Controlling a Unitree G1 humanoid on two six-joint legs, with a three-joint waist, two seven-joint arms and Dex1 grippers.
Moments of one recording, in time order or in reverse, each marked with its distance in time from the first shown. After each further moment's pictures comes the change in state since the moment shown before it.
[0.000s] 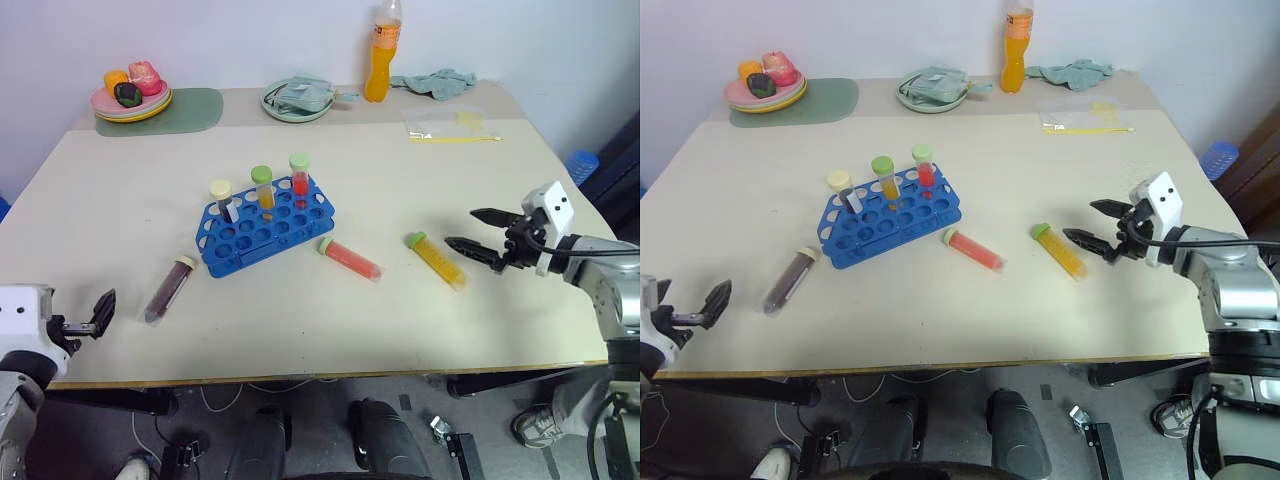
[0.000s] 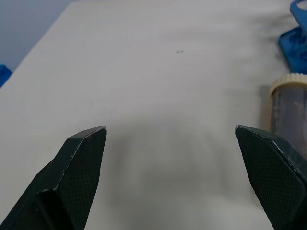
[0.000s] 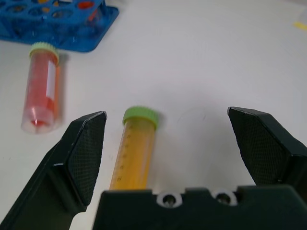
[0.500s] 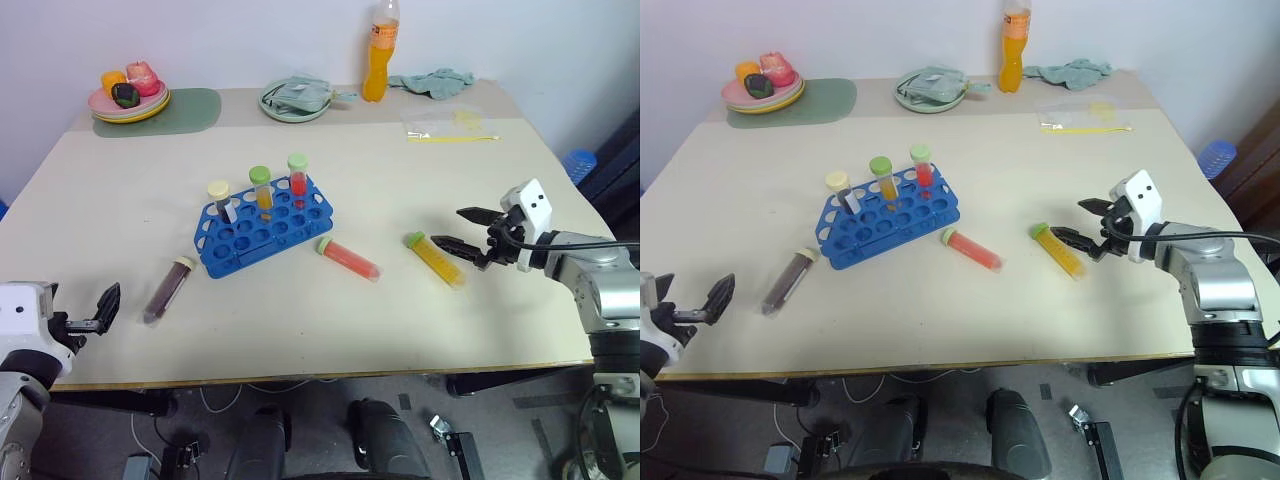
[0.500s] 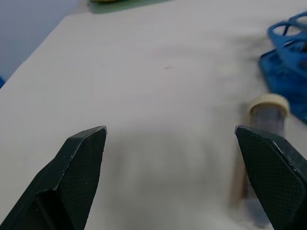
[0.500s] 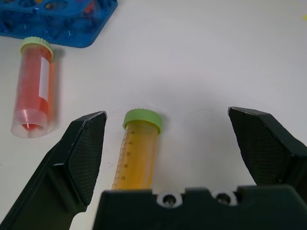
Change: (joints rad) left arm -0.007 -0.025 0.003 -0.044 -0.044 -0.004 0.004; right arm -0.026 0.046 0.067 -0.019 -0.036 0.041 -0.054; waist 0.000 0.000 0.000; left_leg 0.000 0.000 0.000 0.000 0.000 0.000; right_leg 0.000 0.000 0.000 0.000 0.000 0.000
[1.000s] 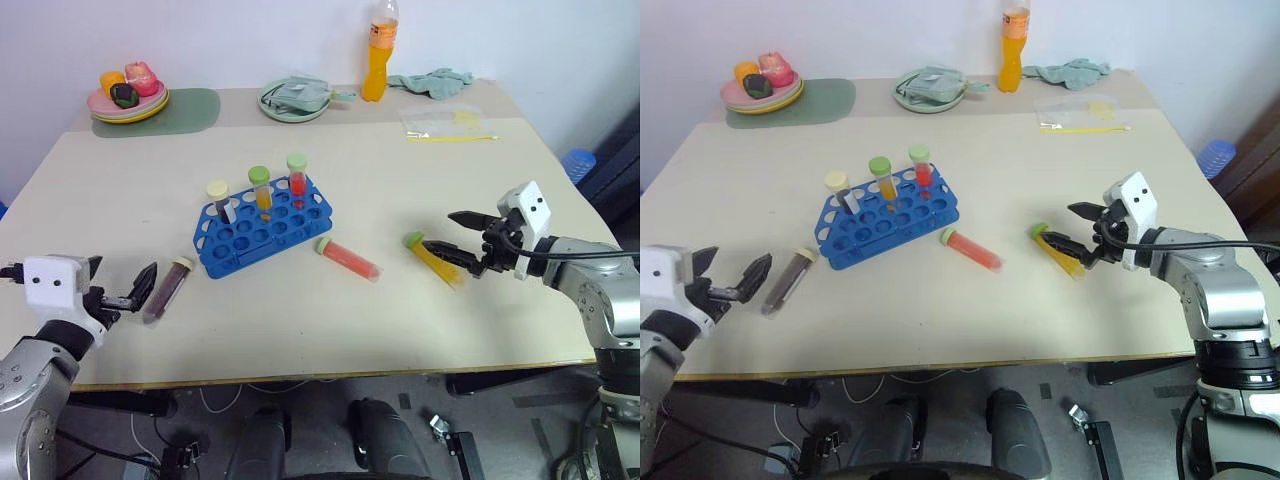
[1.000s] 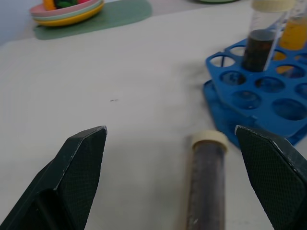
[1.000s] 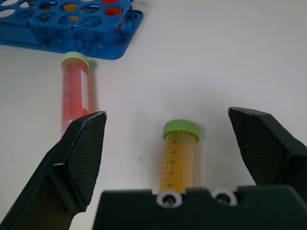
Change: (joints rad) left arm -0.122 0.035 -0.137 0.025 -0.015 0.002 -0.054; right arm 0.072 -0.016 -0.047 -0.244 0.079 0.182 -0.031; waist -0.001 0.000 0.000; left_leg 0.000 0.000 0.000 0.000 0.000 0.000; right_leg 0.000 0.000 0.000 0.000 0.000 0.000
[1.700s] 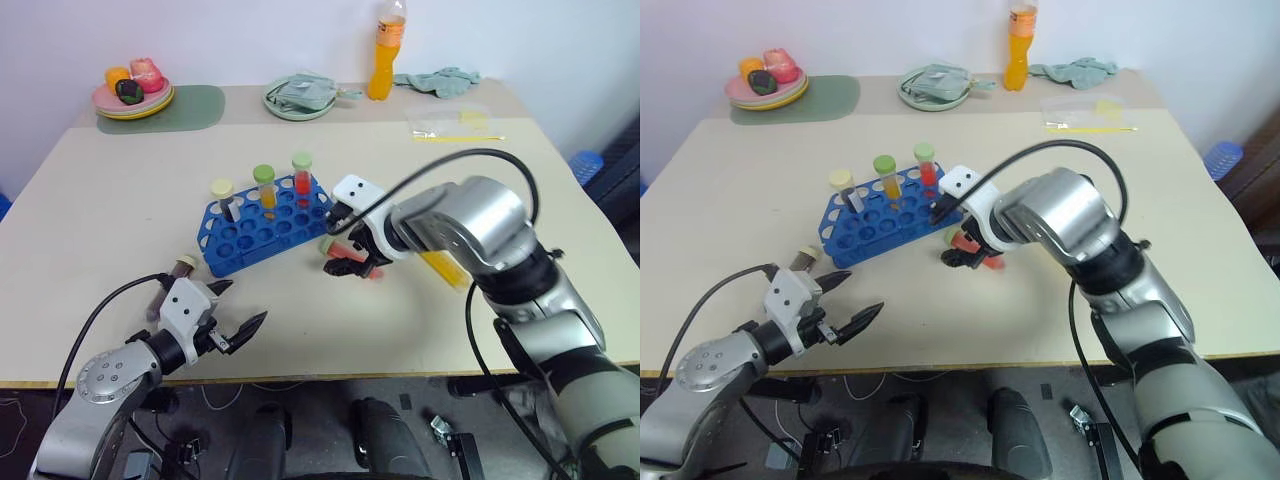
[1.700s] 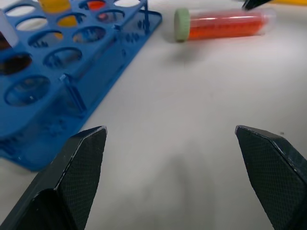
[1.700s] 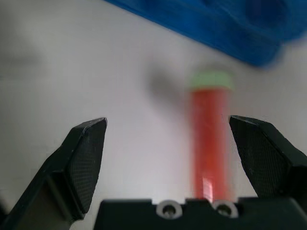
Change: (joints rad) left arm 0.021 0.058 -0.443 -0.005 0.133 -0.204 -0.234; right arm -0.740 0.352 0.617 0.041 0.015 0.958 -0.391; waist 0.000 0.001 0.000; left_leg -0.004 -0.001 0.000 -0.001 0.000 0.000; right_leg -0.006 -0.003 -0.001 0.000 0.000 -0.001
